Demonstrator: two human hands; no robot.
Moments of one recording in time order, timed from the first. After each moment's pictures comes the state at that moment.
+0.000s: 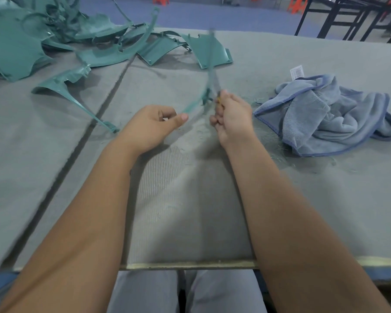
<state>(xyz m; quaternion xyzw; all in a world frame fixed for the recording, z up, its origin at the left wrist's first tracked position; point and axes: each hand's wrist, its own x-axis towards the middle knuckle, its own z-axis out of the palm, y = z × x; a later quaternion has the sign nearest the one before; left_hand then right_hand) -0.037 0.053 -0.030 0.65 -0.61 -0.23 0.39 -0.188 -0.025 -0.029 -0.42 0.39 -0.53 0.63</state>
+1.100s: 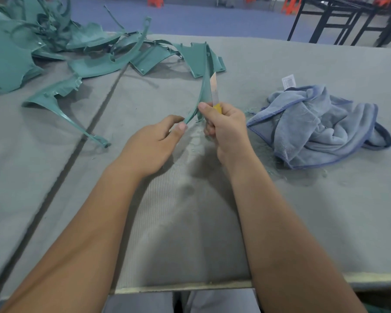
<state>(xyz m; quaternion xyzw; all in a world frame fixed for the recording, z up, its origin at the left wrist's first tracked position) -0.059 0.056 -0.026 0.67 -0.65 -0.15 0.33 -0.203 -0.024 -0.024 -0.47 0.34 -0.53 0.62</state>
